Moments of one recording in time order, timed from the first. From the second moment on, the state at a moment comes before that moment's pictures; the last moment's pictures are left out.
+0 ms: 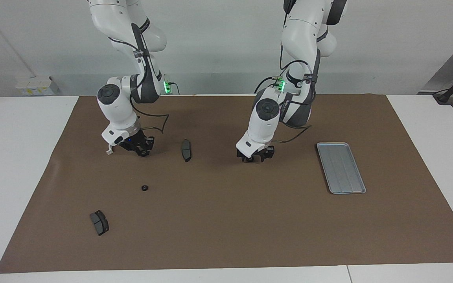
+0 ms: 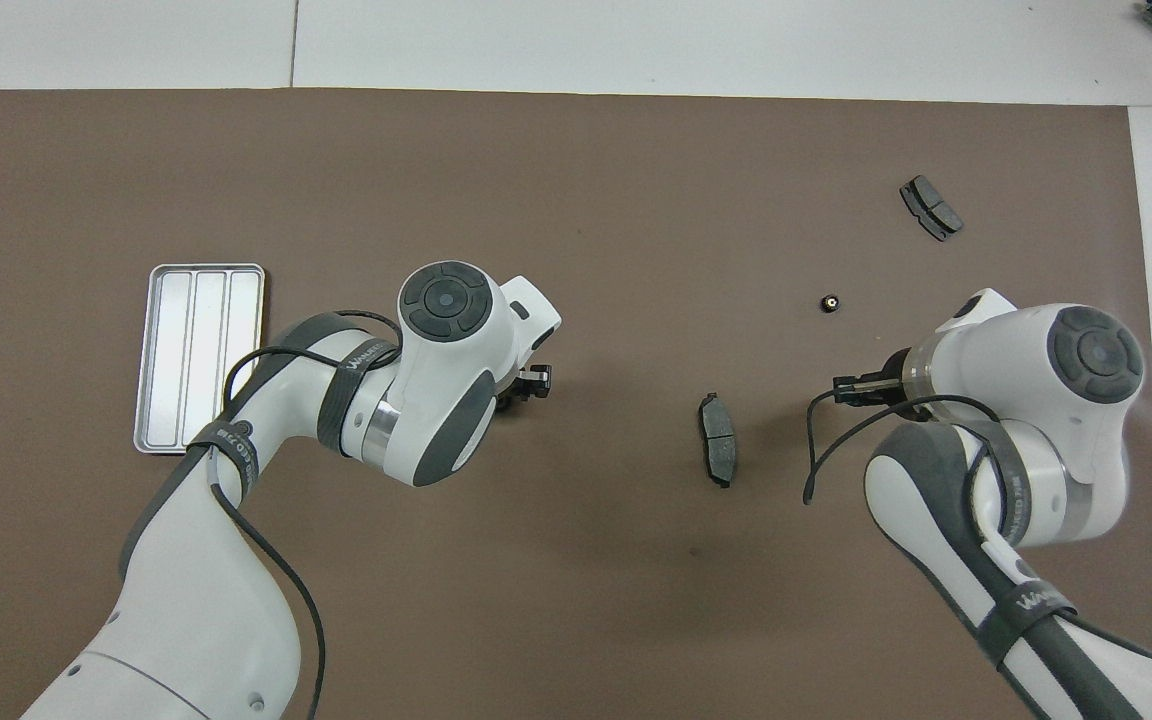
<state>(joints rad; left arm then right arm) -0.60 0.41 0.02 -1.84 -0.08 2.19 -0.40 0.05 0.05 0.08 -2.24 0.06 2.34 0.06</state>
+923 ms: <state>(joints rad) -0.60 0.42 0.02 -1.84 -0.08 2.19 -0.40 0.20 0.10 0.08 -2.14 0.06 2.33 0.33</state>
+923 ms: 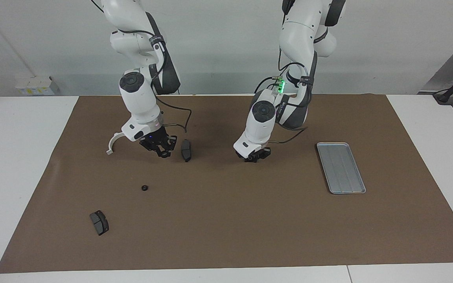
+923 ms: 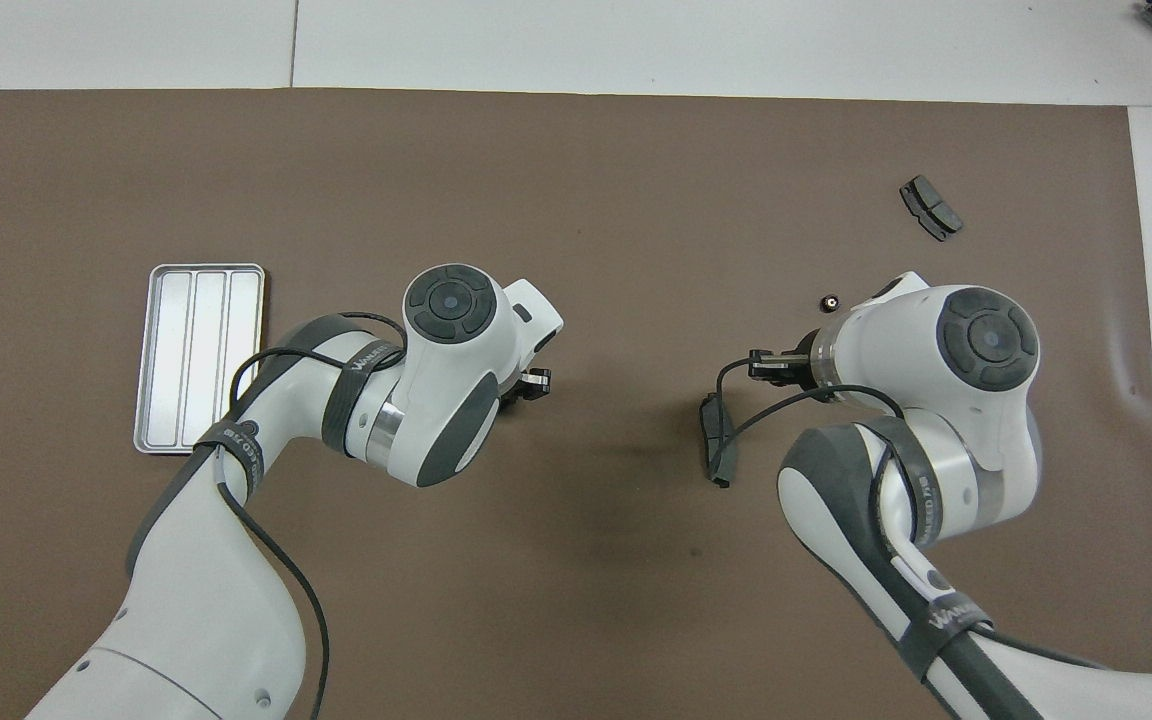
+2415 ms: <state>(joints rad) -0.05 0.38 0.05 -1.67 -0.04 1.94 0.29 0.60 0.58 0.08 -1.62 -0.08 2.34 1.01</state>
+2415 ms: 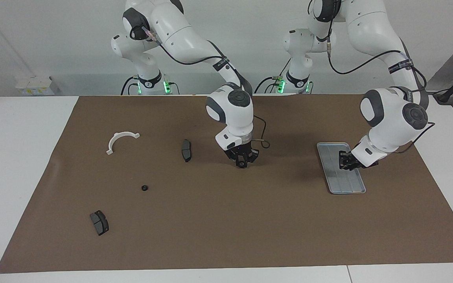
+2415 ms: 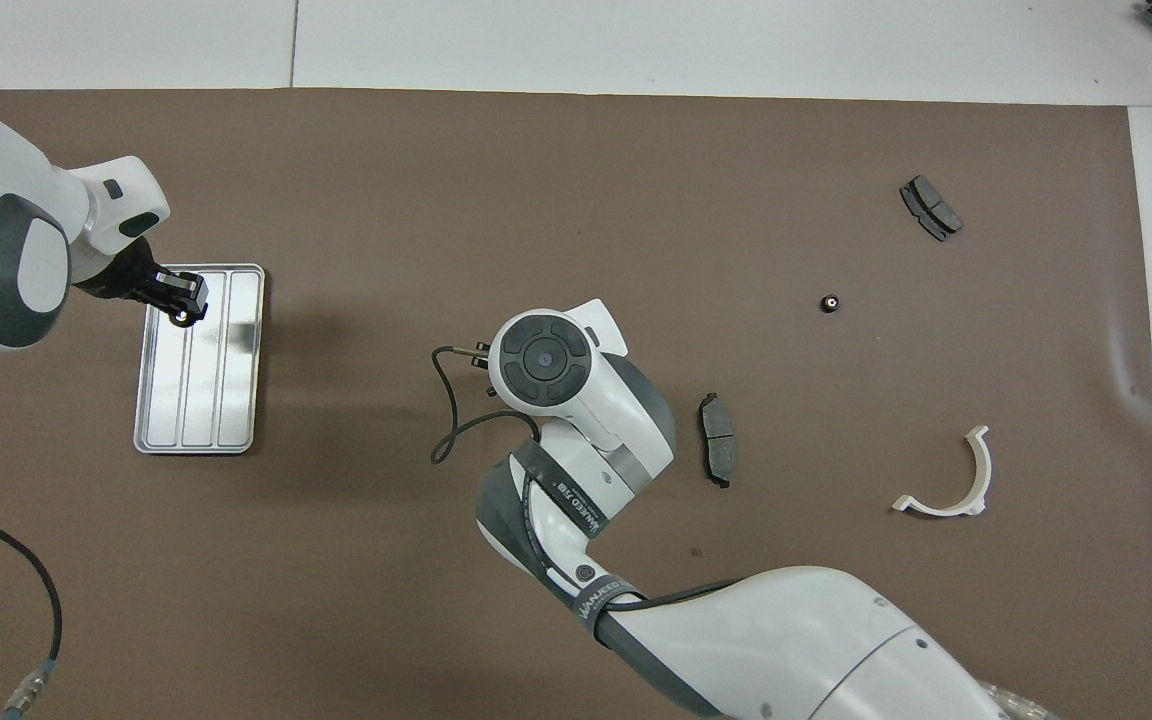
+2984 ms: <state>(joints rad) -0.05 0.45 0.05 -1.68 0.00 1.99 0.29 0.49 0.55 0.07 -1.59 -0.09 2.29 0.91</state>
